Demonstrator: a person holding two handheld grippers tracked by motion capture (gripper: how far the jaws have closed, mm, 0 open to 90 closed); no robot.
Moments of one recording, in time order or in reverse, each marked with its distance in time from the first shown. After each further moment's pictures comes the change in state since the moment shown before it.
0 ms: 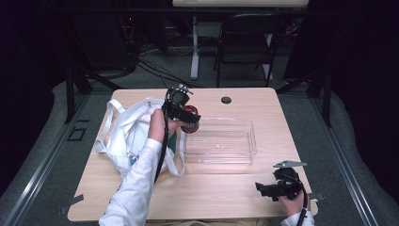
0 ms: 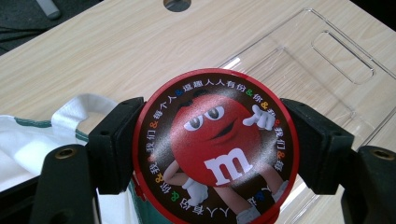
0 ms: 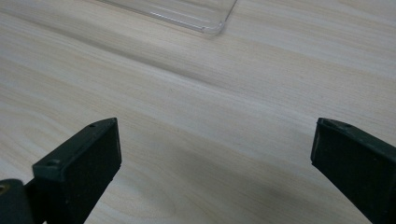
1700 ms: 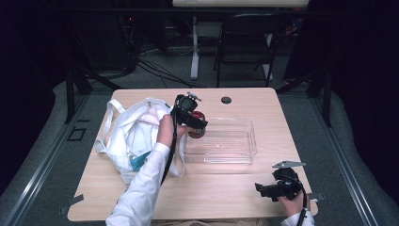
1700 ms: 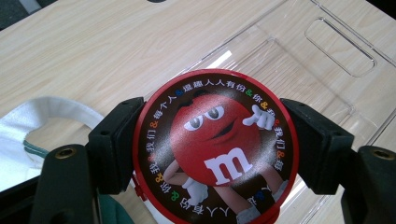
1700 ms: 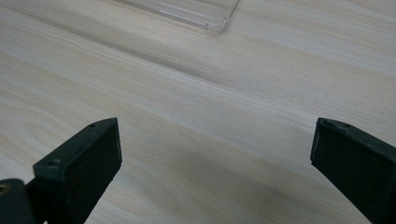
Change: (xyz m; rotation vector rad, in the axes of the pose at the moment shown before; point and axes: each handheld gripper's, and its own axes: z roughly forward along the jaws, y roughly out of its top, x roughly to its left) left arm -0.014 -0.005 0.030 0.012 -0.028 0.019; right arm 0.001 0.000 0.000 0.012 0.007 -0.010
